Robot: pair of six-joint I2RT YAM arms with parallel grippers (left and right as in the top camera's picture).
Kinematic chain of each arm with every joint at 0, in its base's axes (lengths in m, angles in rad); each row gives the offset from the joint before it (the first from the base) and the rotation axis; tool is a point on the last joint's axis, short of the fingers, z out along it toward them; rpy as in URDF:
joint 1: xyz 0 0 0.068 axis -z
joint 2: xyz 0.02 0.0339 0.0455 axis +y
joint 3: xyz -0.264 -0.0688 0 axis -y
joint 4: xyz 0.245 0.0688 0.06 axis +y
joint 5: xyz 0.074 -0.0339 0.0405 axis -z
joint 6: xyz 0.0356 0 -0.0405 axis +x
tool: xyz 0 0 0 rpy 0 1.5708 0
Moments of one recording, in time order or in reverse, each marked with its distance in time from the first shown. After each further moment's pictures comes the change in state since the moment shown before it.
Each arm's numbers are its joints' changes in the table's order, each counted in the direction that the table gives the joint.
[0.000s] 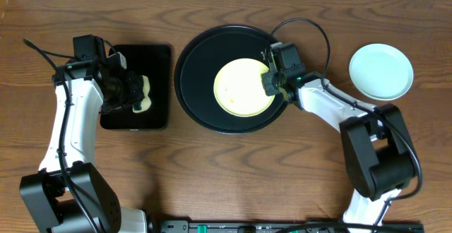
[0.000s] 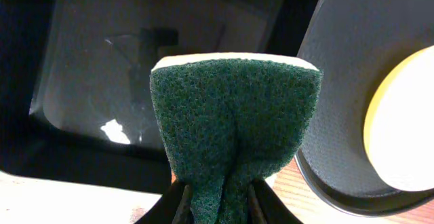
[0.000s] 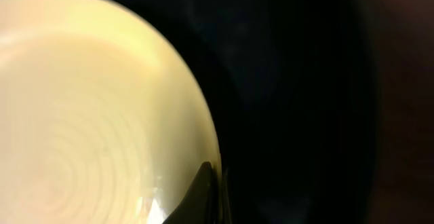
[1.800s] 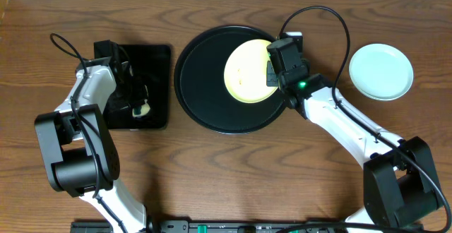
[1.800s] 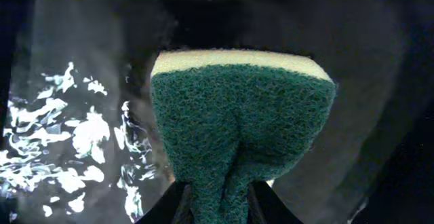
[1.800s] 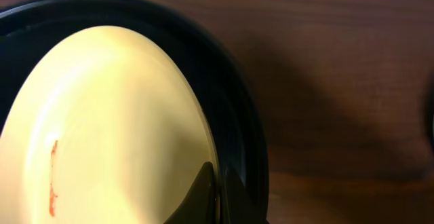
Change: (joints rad) left arm 0.008 0.314 0.000 -0.187 -0.158 0.027; right arm -0.079 -0.197 -0.002 0.088 0.290 0.277
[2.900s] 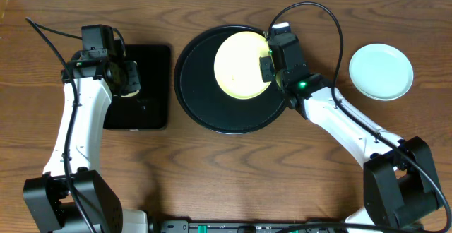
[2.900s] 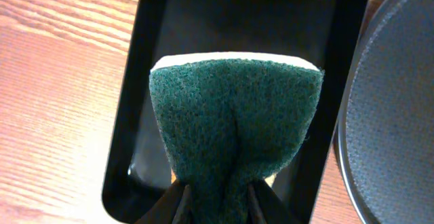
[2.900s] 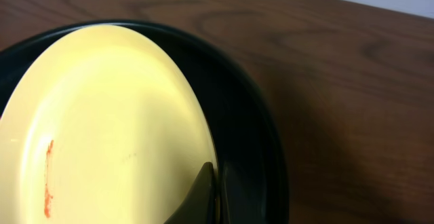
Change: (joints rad) left arm 0.071 -0.334 0.029 0.060 -0.130 0.075; right arm 0.000 -0.001 -0.001 -0.128 -0.104 -0.199
